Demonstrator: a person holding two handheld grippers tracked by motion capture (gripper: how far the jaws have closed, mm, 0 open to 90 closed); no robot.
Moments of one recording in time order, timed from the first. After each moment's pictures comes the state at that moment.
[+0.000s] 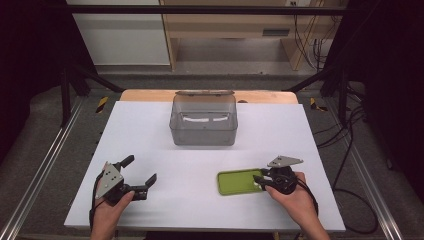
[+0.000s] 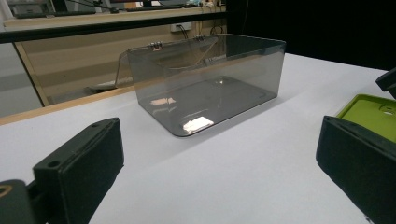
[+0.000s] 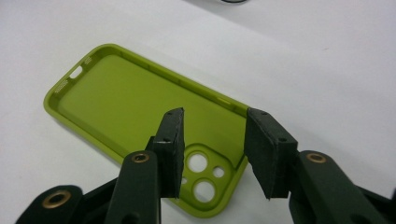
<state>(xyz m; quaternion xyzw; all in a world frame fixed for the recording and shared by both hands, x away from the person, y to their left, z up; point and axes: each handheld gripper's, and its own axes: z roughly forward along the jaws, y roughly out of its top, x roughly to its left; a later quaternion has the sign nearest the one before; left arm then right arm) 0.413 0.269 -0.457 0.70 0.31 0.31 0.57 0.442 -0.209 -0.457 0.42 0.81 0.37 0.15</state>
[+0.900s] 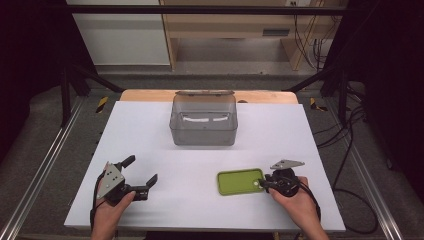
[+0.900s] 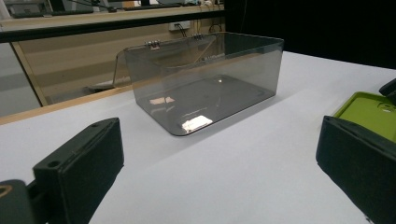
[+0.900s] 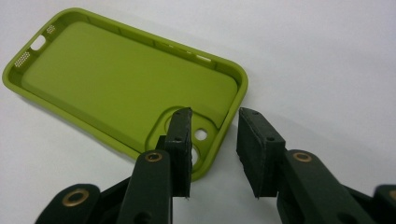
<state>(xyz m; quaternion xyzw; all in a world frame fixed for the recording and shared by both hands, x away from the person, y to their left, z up) 0.413 0.267 -0.457 0.70 0.31 0.31 0.57 0.439 -0.218 -0.472 0.47 0.81 0.33 0.14</state>
